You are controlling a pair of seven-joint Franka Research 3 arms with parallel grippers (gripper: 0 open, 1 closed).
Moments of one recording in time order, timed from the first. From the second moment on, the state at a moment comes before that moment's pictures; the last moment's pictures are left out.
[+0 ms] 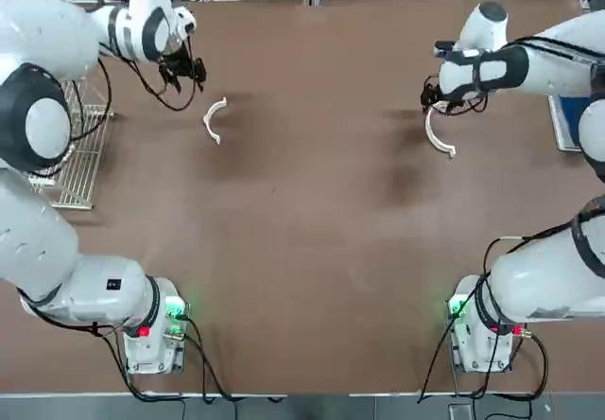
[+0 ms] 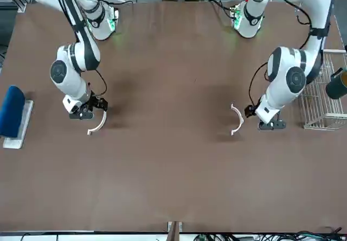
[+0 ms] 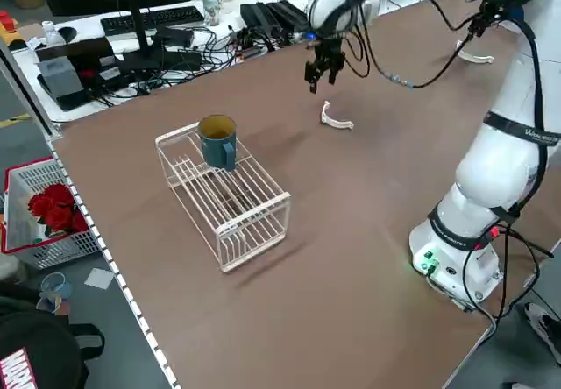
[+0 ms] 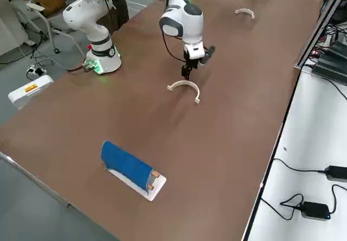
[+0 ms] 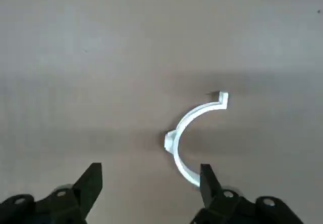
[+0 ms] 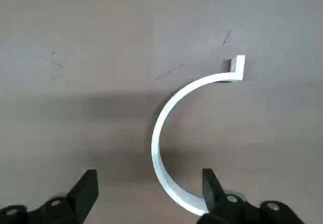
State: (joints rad) left arm -0.05 0.25 -0.14 -2.14 0.04 2.38 -0.20; right arm -0.02 0.21 0.16 -2.37 0.02 2.58 0.15
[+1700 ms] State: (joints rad) left arm -0.09 0.44 -0.14 -2.13 0.15 2.50 -0.23; right arm -0.04 0.34 0.15 -2.37 0.02 2.72 0.16
